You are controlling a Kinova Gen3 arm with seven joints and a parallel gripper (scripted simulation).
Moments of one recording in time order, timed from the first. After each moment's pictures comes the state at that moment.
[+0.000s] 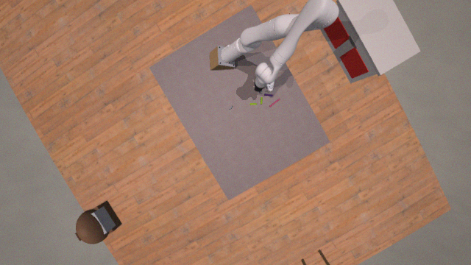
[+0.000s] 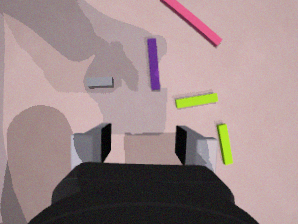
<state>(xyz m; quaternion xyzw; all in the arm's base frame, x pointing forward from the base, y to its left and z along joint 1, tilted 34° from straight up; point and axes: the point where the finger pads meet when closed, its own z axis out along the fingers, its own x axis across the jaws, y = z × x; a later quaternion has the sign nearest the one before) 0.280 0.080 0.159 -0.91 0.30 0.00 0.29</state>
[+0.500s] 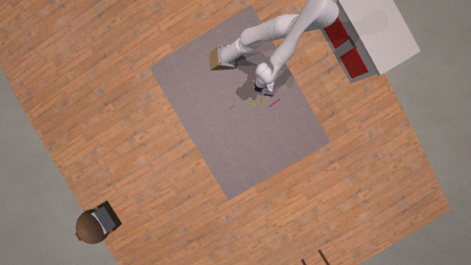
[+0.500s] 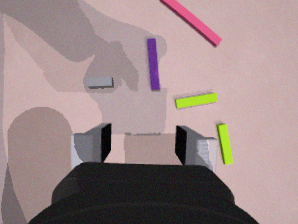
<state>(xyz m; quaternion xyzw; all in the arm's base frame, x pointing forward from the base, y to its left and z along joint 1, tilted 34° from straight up) 0.280 0.080 0.159 -0.91 0.30 0.00 0.29</state>
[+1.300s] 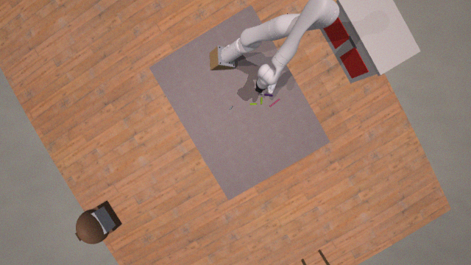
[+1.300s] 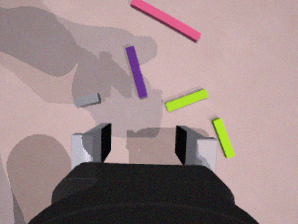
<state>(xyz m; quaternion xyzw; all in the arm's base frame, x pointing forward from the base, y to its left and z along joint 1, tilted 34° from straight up) 0.293 0.085 0.161 -0.88 0.38 0.02 0.28</state>
